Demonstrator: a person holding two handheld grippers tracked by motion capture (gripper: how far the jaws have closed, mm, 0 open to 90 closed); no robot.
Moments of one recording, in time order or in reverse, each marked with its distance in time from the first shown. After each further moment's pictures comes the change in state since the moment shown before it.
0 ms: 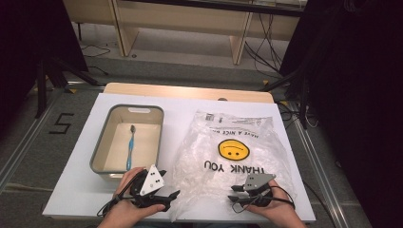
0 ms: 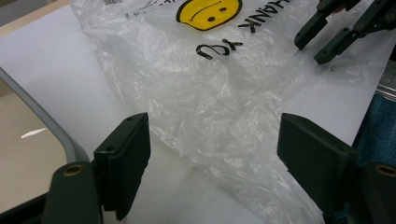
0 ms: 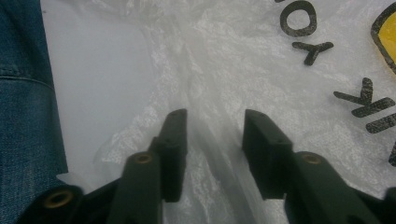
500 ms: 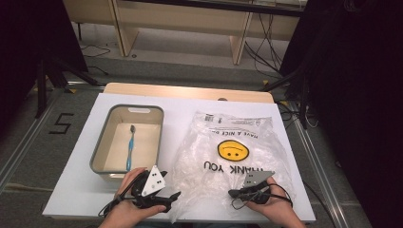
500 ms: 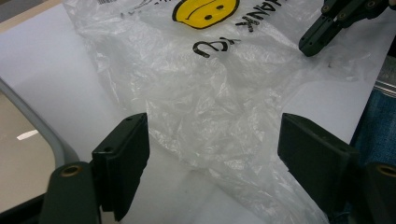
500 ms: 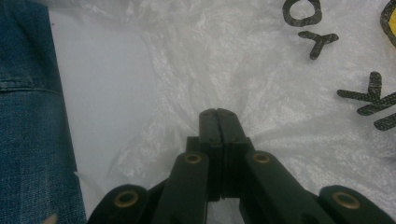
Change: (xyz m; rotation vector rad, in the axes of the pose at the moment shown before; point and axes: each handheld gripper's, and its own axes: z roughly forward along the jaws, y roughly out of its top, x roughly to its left) left arm -0.003 -0.001 0.003 0.007 -0.009 0.010; right arm -0.004 0.003 0.002 0.011 0.044 0.061
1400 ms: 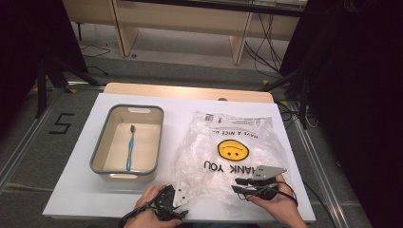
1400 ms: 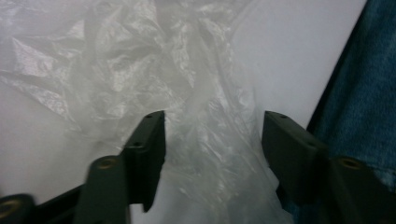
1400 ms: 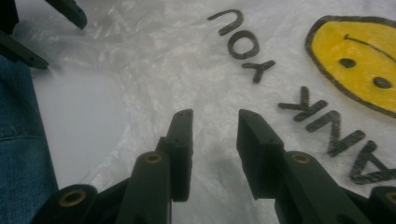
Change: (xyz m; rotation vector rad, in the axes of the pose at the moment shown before) left arm -0.038 -0.010 0.048 0.299 -0.071 0.088; right arm -0.009 0.001 -0.019 -0.129 -0.095 0.105
